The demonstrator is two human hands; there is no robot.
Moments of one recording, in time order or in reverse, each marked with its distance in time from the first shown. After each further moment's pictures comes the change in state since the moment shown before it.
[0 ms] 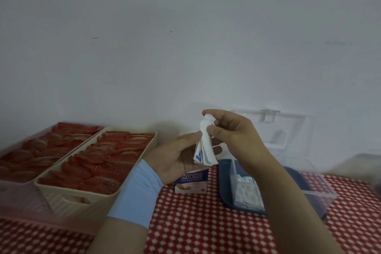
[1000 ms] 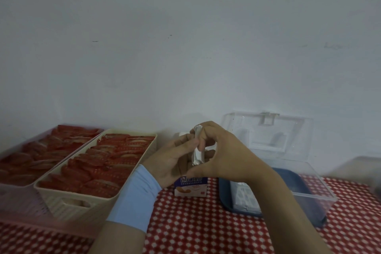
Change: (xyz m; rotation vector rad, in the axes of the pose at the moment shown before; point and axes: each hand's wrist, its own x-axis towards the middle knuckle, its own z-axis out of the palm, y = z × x) left_hand 0.002 -0.003 -0.011 -0.044 -0.068 0.041; right_hand -0.009 0.003 0.009 -0.441 -0.310 -0.179
